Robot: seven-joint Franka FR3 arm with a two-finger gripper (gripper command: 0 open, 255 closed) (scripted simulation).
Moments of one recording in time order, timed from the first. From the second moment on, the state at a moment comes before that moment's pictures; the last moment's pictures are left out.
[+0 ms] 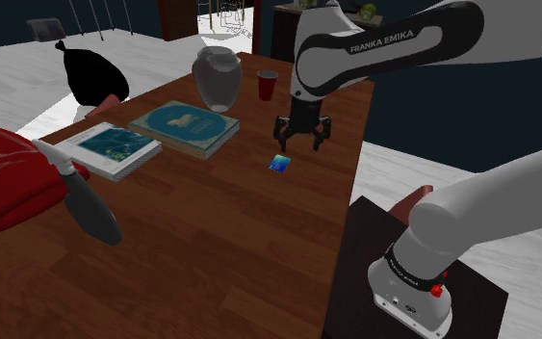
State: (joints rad) arm -0.23 -0.49 0.36 -2.52 0.16 2.00 0.65
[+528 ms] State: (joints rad) arm -0.42 -0.22 0.51 -2.43 -0.03 2.25 1.19
